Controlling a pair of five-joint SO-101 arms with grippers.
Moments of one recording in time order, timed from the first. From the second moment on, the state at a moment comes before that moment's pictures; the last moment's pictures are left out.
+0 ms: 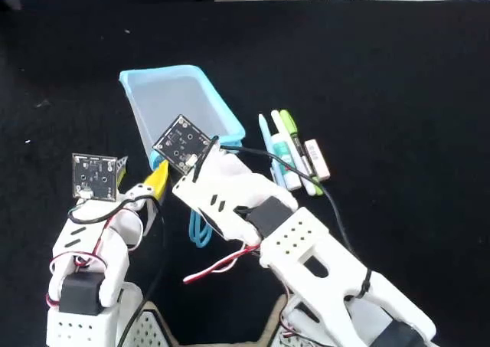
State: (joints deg) left arm -0.2 -103.8 80.6 52.4 -1.7; right arm -41.2 -37.4 55.3 26.0 13.4
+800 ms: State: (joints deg) left arm -3.6 -103.7 84.6 48.6 -2.2; right arm -41.1 -37.4 55.3 26.0 13.4
